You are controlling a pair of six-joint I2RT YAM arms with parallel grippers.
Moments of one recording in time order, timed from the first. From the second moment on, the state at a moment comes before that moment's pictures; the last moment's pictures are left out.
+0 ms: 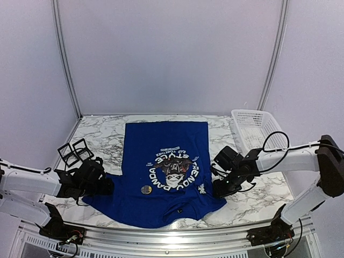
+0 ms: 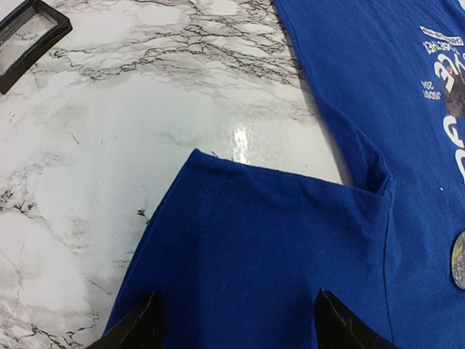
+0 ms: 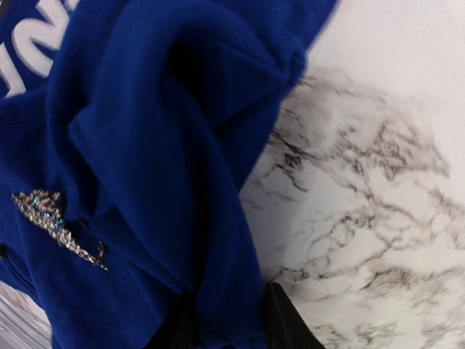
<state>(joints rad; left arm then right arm) -0.76 1.20 0.34 -0.11 -0.32 -0.65 0.76 1.47 0.75 -0.59 -0.08 0.42</state>
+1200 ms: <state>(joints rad) -0.72 1.44 0.80 -0.17 -0.27 -0.40 0.58 1.39 0.89 -0.62 -0.13 0.33</state>
